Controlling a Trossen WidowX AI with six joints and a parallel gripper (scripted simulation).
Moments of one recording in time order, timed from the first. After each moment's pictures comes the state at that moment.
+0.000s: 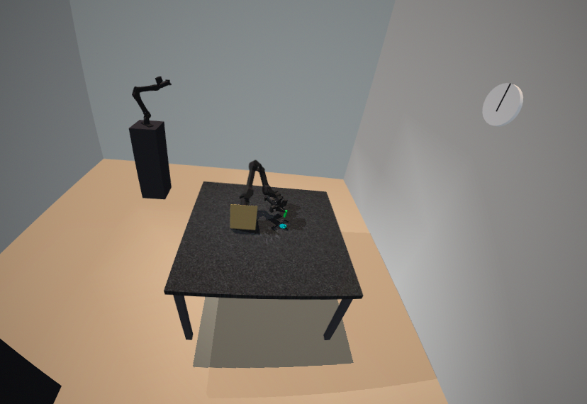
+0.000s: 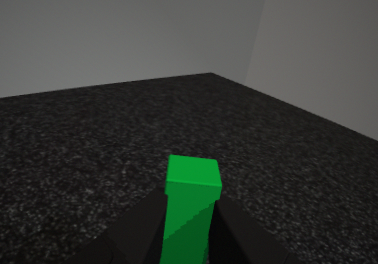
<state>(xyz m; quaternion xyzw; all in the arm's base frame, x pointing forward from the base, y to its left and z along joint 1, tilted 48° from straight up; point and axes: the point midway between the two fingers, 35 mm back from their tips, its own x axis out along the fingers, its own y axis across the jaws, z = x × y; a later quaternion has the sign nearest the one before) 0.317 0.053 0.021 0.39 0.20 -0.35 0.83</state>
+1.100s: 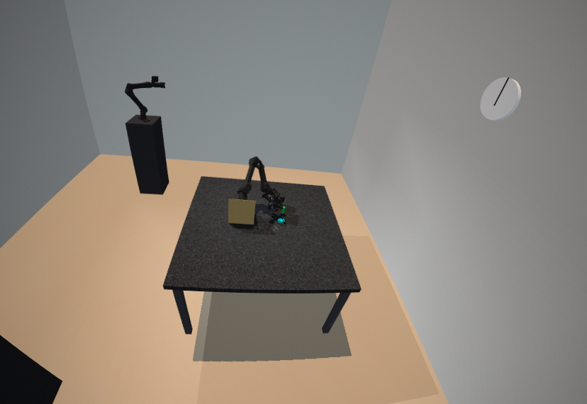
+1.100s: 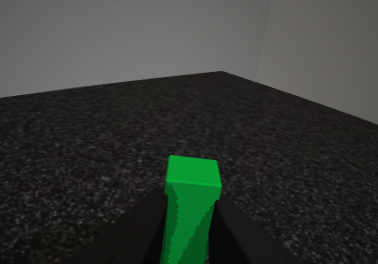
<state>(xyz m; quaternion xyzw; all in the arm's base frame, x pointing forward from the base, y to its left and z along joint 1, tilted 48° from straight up) 0.320 0.080 0.008 0.41 0.18 -0.35 0.83</state>
